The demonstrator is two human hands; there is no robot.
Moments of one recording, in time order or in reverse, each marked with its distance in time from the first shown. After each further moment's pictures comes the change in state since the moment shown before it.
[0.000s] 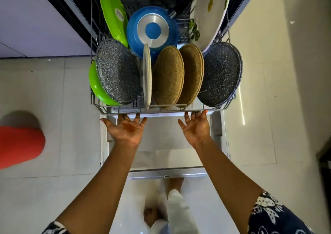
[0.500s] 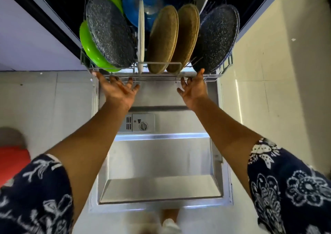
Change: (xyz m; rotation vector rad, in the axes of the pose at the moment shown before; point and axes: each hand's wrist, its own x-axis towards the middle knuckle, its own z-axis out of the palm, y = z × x) left_hand 0.120 0.038 0.152 0.242 -0.231 0.084; right_hand 0.107 -0.087 0.143 -0.361 -0.156 -0.101
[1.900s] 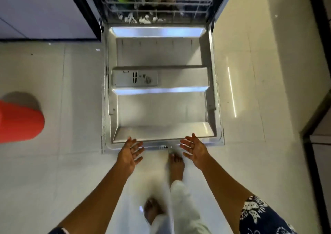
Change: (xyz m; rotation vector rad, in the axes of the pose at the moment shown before) left_hand -0.274 -0.114 -0.275 0.538 0.240 -0.447; right_hand -0.262 0.225 -0.199 -0.277 0.226 0.426
